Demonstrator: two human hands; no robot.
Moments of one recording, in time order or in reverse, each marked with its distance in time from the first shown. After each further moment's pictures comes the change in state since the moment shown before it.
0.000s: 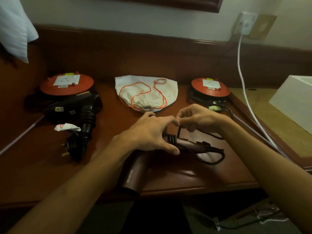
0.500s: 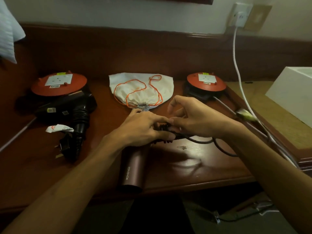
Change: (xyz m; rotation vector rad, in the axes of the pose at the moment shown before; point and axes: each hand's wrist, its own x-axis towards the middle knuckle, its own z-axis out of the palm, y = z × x) left_hand 0.000 -0.012 -0.002 -0.084 0.066 -0.044; right_hand -0.048 -0.044 0.031 -0.212 0.179 -0.153
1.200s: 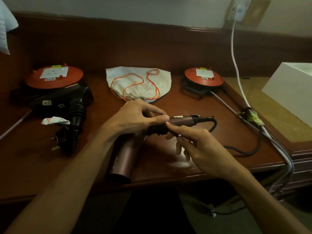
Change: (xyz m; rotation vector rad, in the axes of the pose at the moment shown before) left_hand -0.003 -0.012 0.002 -0.435 0.070 0.032; right_hand -0.069 0.034 0.059 0.042 0.221 -0.179
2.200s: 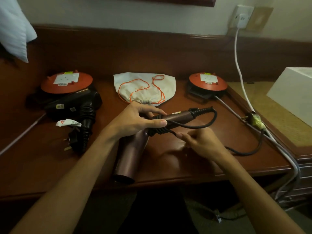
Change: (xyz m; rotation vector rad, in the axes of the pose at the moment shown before) left_hand -0.019 0.005 -0.011 -0.253 0.102 -0.030; right_hand 0.036 0.059 0.006 -0.199 0.093 0.237
